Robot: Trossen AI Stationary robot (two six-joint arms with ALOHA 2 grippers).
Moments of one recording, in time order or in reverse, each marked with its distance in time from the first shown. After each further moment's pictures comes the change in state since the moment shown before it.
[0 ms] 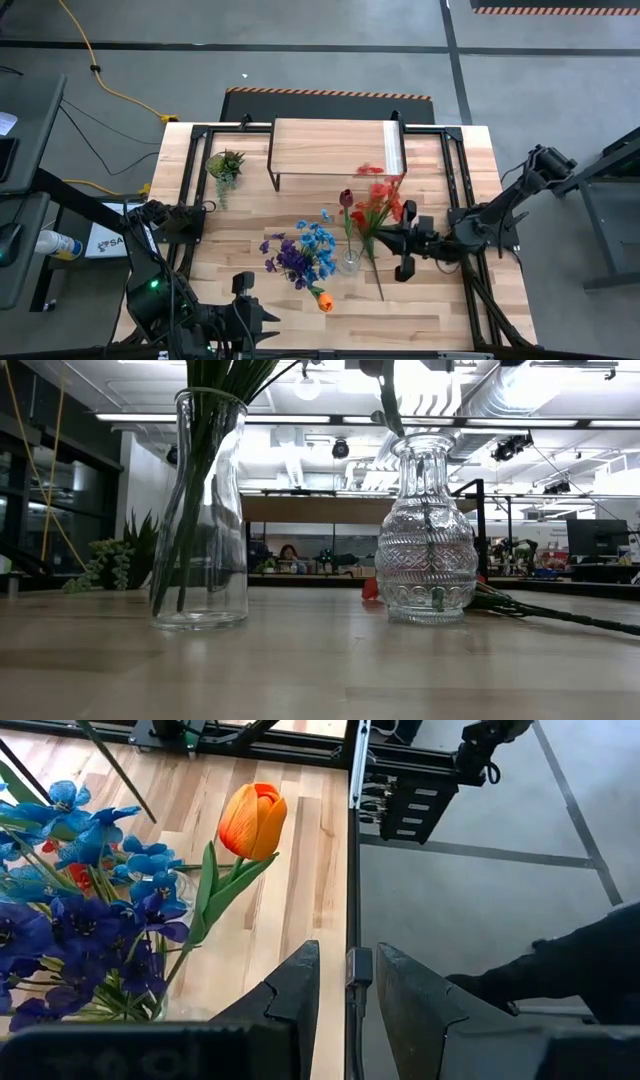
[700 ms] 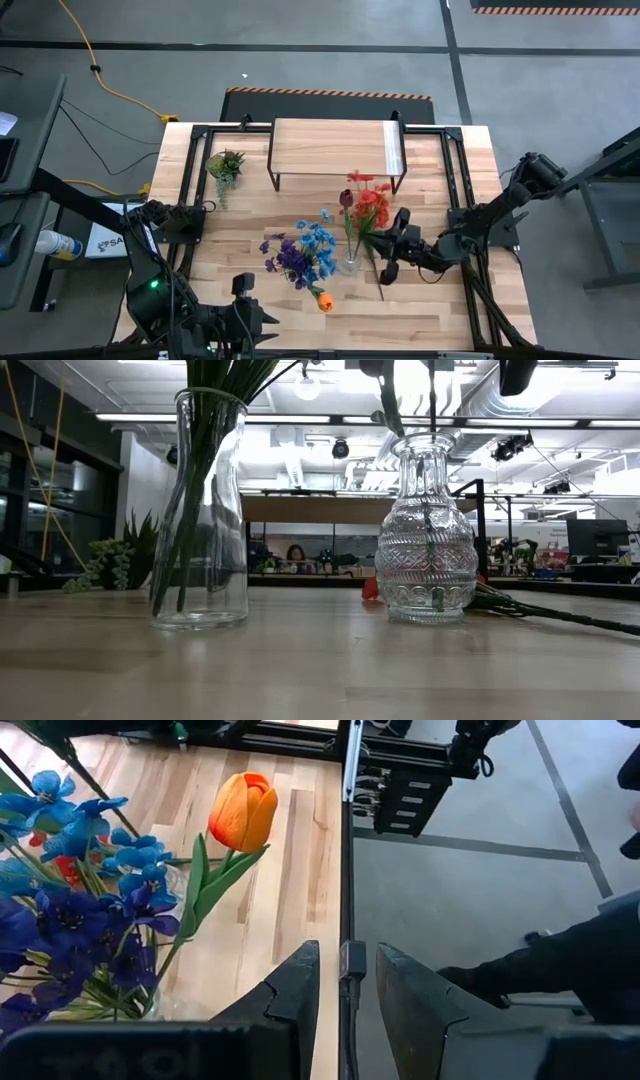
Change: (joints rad) left arm 0.000 0.000 0.000 0.000 0.023 0.000; right arm 0.002 0.176 0.000 0.094 0.128 0.008
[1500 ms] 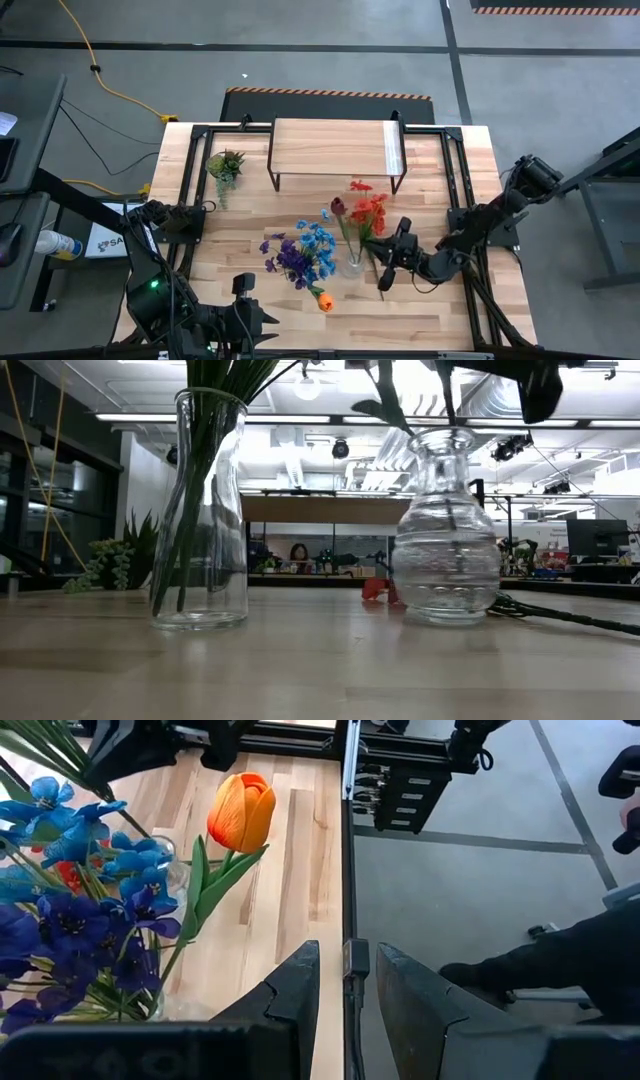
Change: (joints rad) left arm 0.000 0.000 0.000 -0.002 0.003 0.026; right arm 0.063 0.062 0.000 -0.156 0.122 0.185
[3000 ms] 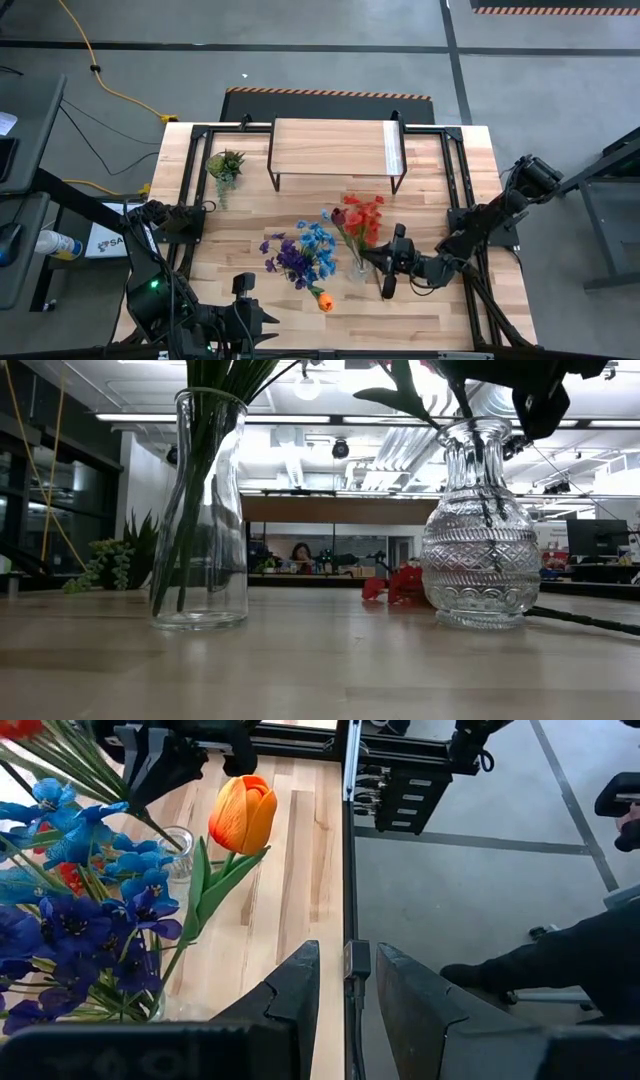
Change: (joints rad) left arm 0.000 0.000 0.000 0.001 -0.004 0.000; right arm 0.004 0.000 0.000 -0.138 -0.131 0.172
